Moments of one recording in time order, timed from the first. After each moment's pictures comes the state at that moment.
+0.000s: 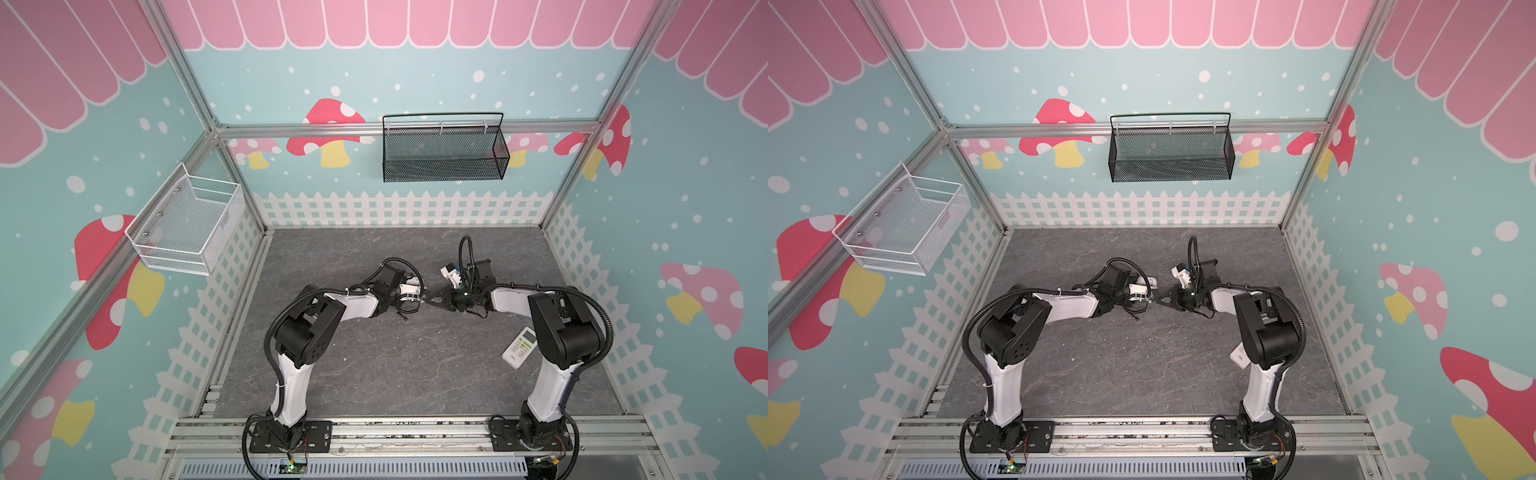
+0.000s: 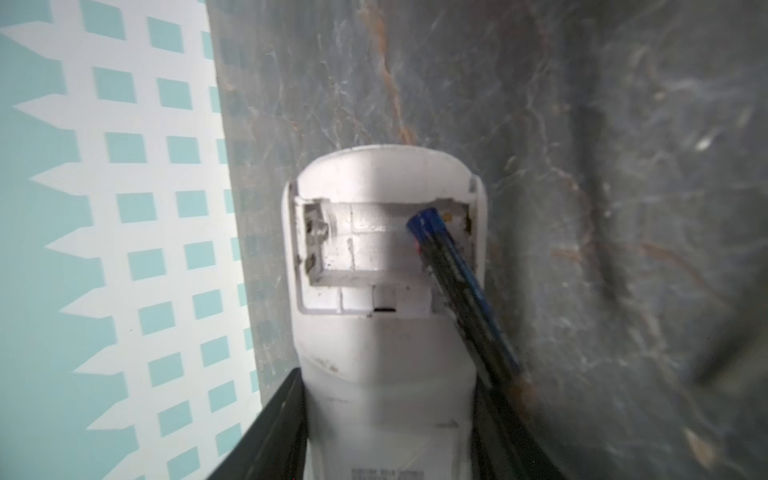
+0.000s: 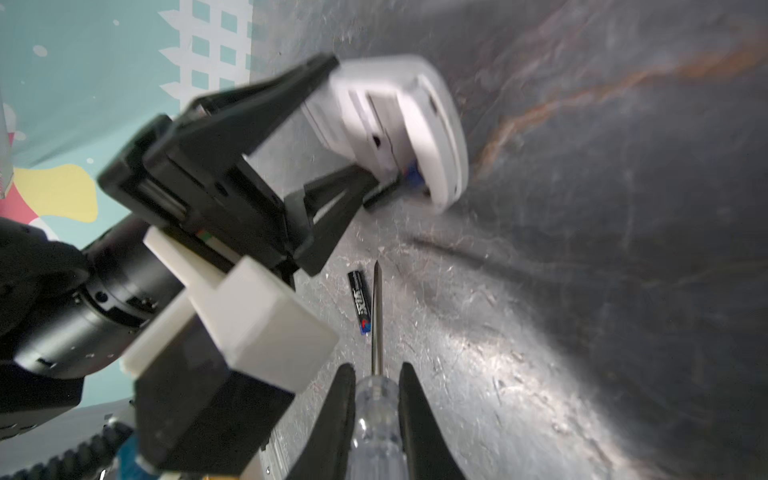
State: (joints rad) left arm -0.60 2.05 1.16 0.22 -0.14 1.25; right arm 0.27 1.87 0.96 -0.01 -0.87 0.48
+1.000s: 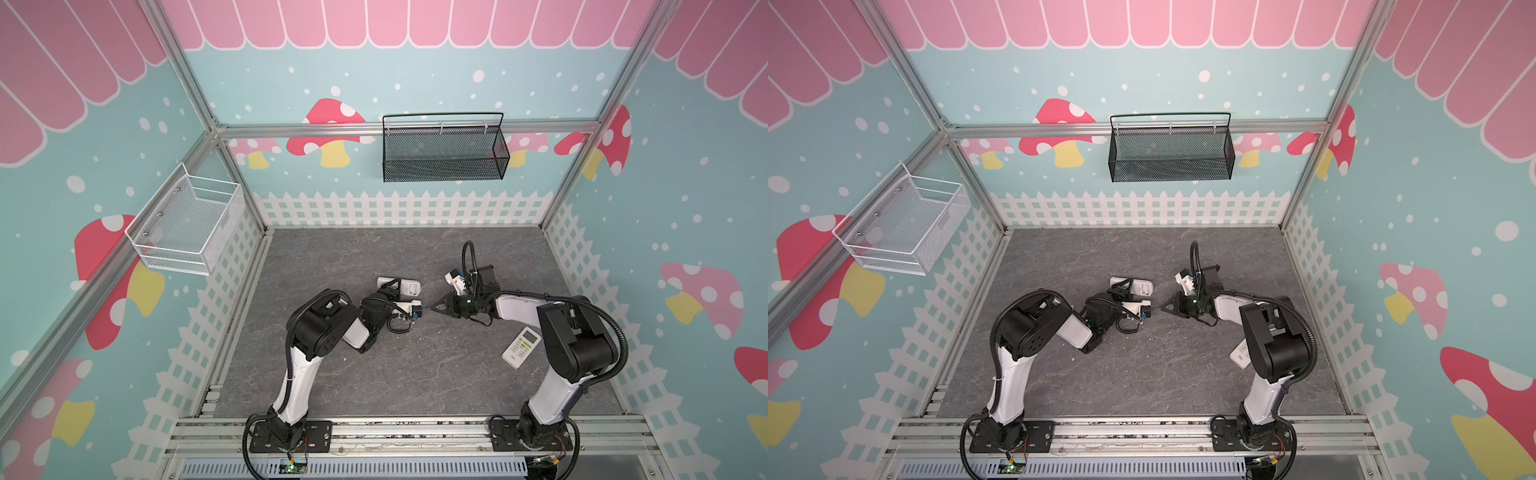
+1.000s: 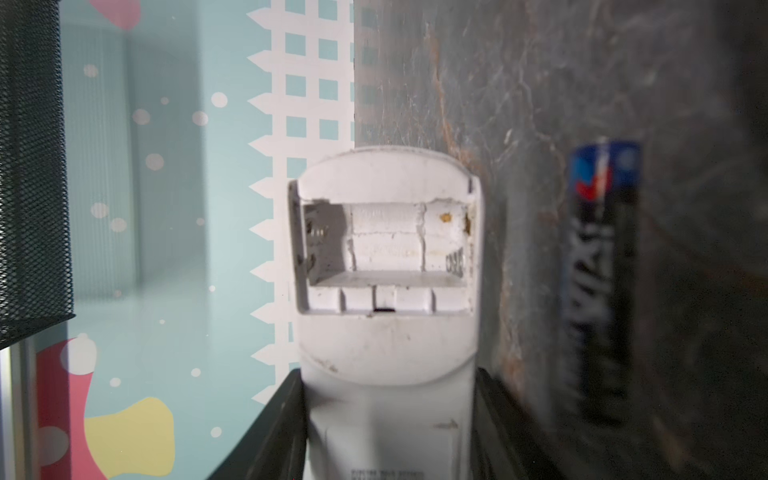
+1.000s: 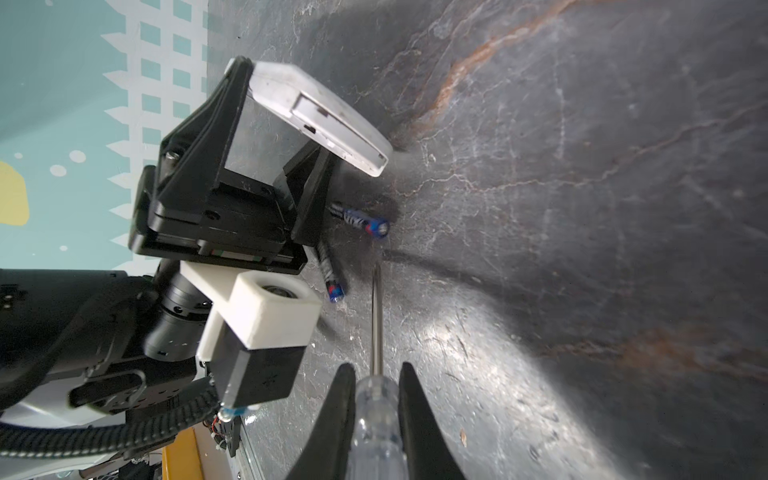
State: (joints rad) left arm -0.62 2.20 0.79 1.22 -0.16 1.44; right arm 0.27 1.76 0.88 -0.05 -0.74 0.45
